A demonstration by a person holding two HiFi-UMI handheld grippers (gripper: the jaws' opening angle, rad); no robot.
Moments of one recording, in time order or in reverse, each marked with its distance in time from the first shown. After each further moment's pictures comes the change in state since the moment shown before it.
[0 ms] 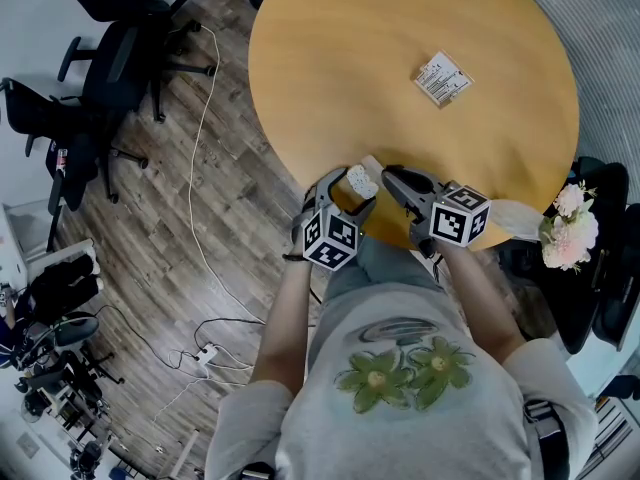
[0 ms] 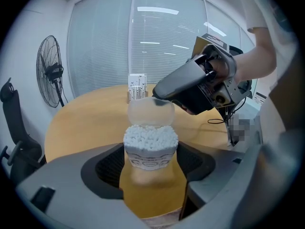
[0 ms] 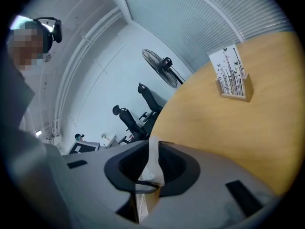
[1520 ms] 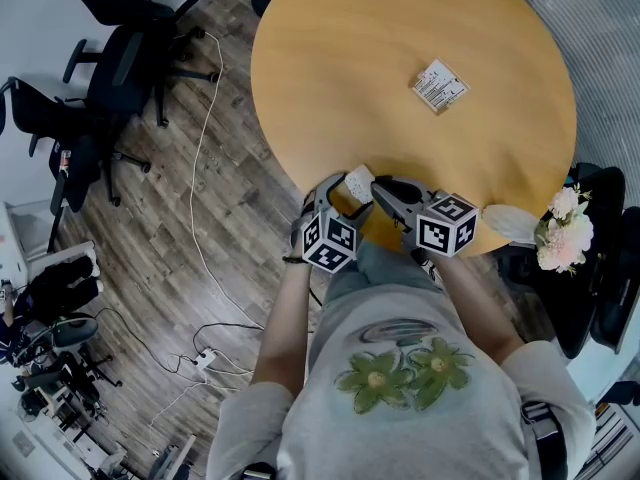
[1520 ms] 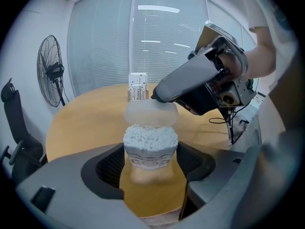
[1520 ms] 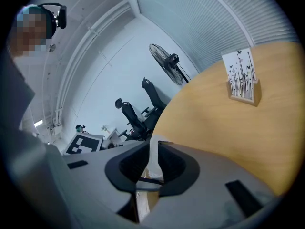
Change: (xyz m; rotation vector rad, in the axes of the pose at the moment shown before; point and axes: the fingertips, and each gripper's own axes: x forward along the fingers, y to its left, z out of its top) left arm 0.004 -0.004 -0.002 -0.002 0.018 0.014; right arm 0.004 0.015 -0.011 -0.092 0.048 0.002
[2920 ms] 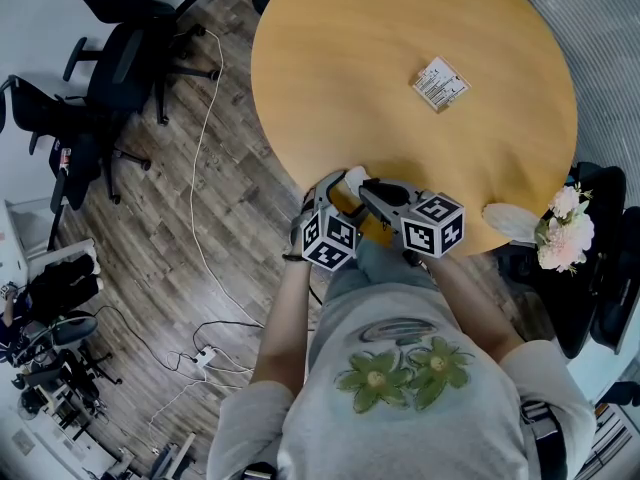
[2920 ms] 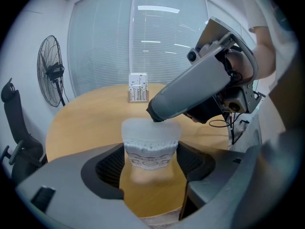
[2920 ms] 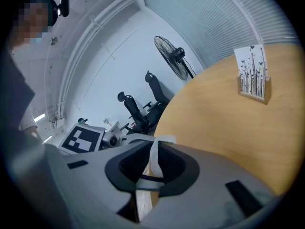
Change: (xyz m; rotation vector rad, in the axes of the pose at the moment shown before) left arm -0.001 0.003 0.001 -0.002 -0.006 -0.001; right arm 0.020 0.017 -0.013 -0.048 0.072 0.015
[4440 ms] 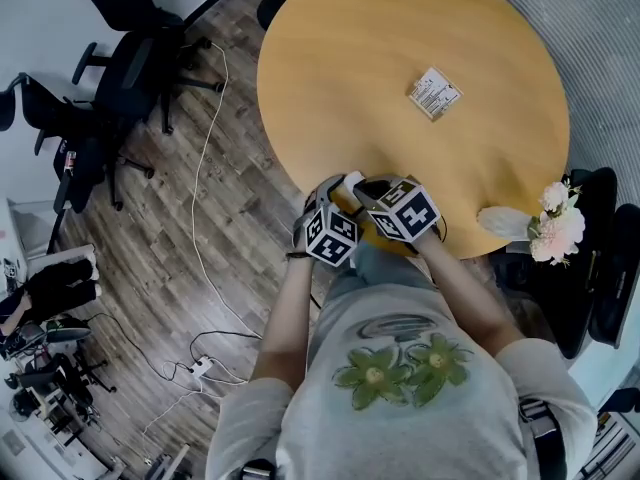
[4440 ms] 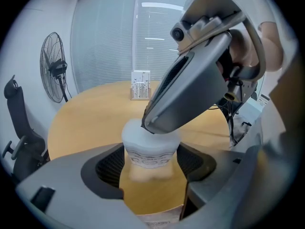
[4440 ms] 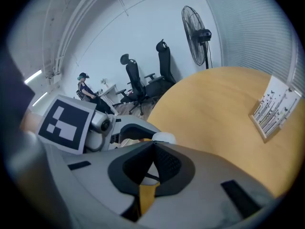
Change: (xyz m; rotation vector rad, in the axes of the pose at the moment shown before) left arm 0.001 -0.002 -0.002 -0.040 0.036 0.018; right arm 0.016 -0.004 -0.018 -0.305 0.389 -0.130
